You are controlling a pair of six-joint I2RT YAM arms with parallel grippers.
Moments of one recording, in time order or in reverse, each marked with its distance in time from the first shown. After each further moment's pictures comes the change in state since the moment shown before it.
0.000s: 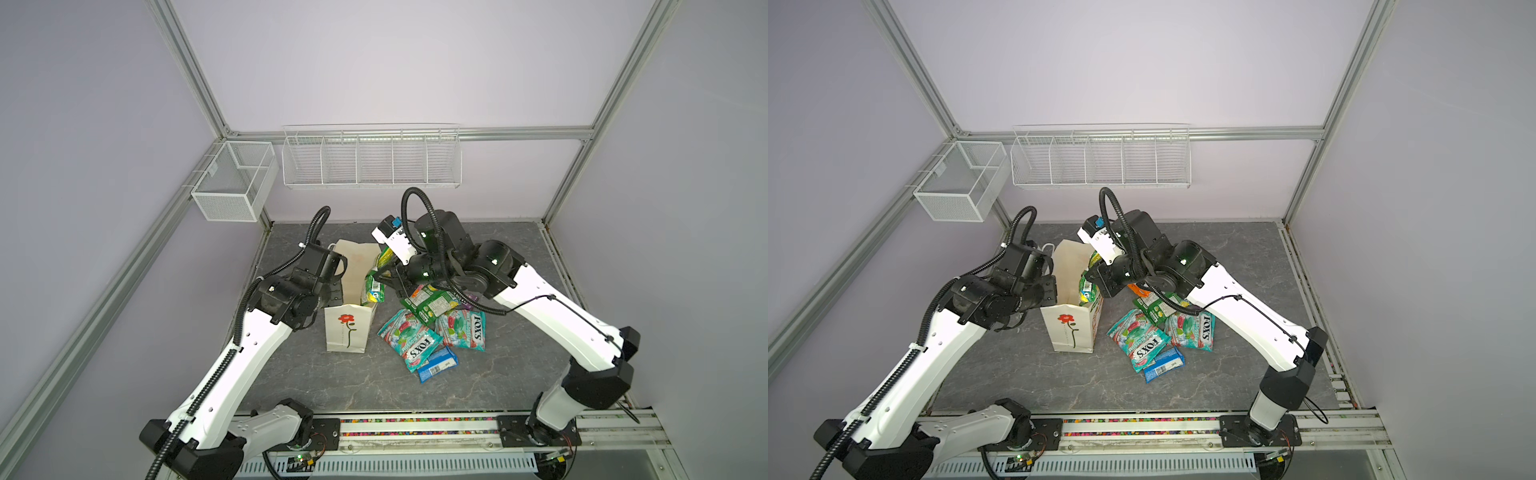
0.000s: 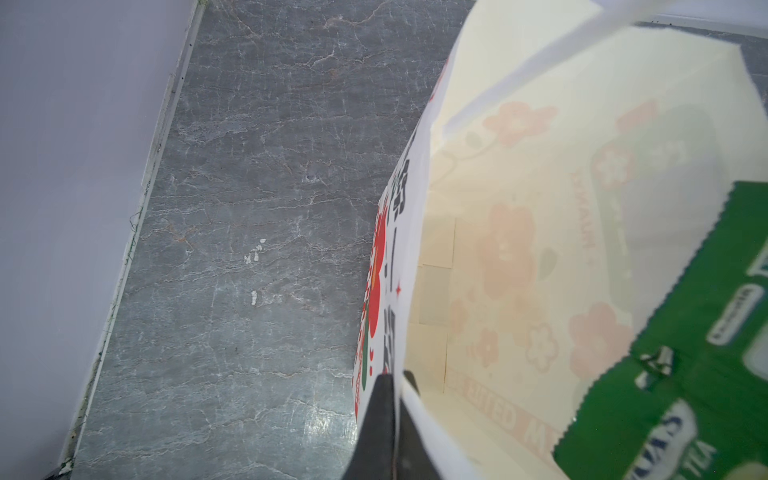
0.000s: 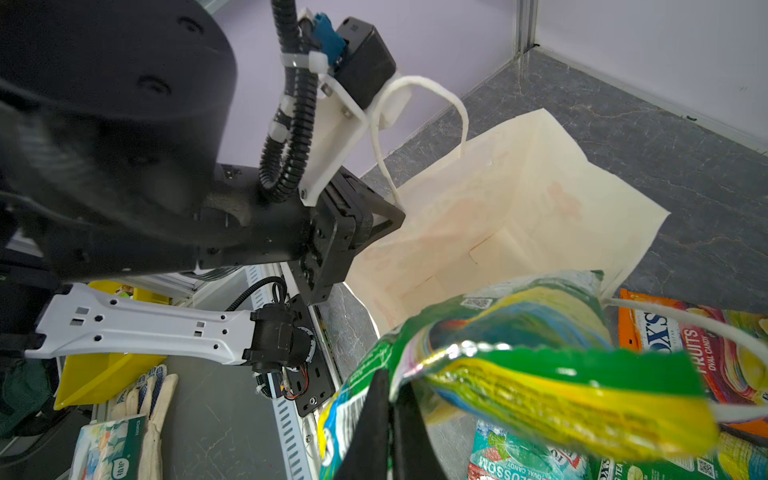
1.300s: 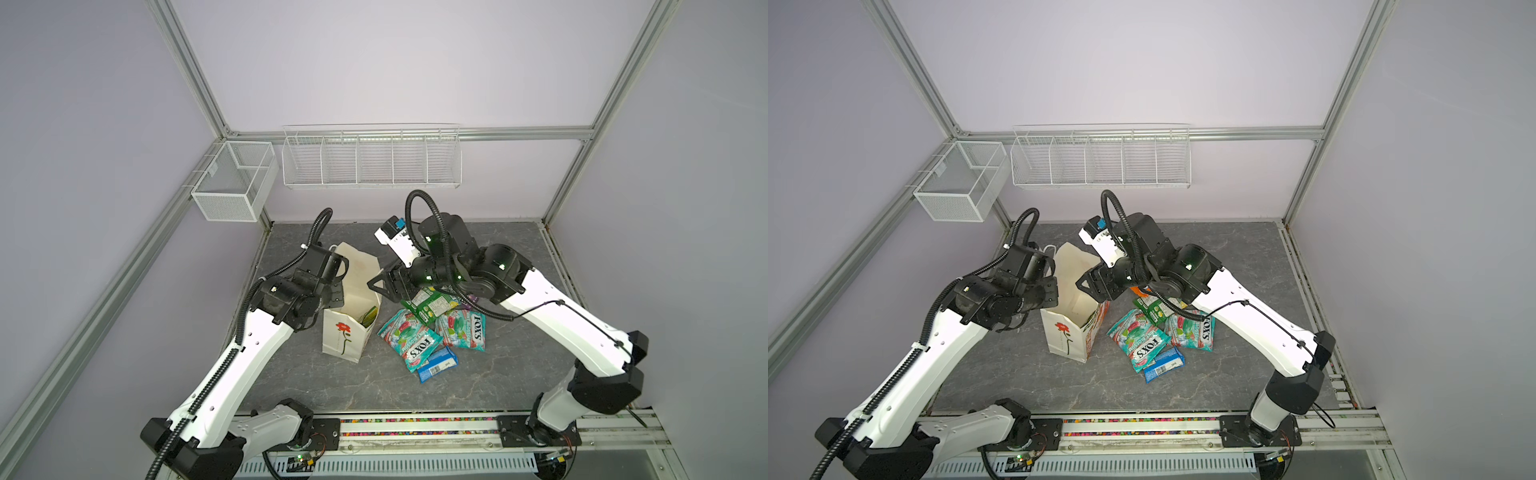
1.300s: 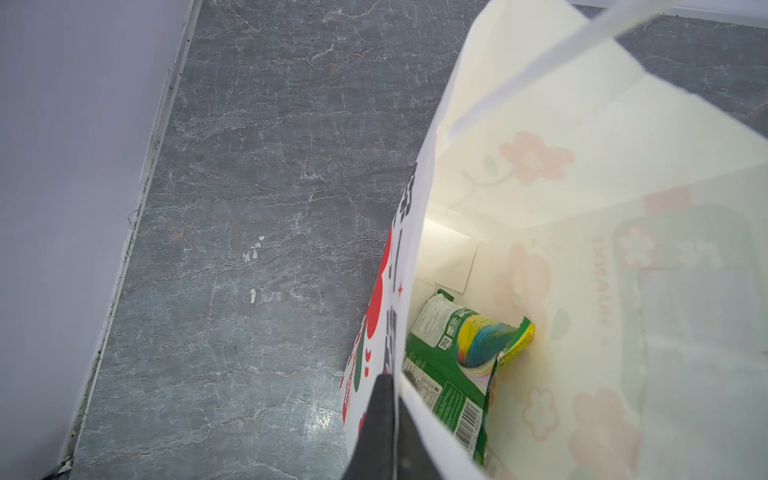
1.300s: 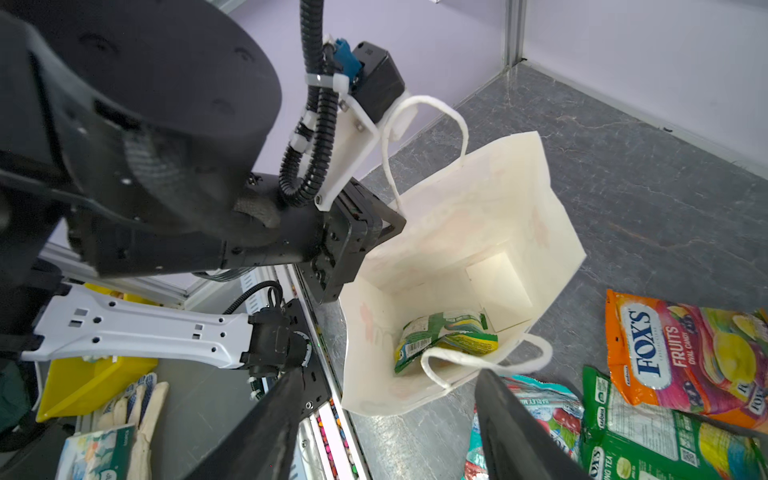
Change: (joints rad) left arm -0.005 0.000 -0.016 0.007 -0.003 -0.003; right arm 0.026 -0.063 -0.039 0.009 0.058 0.017
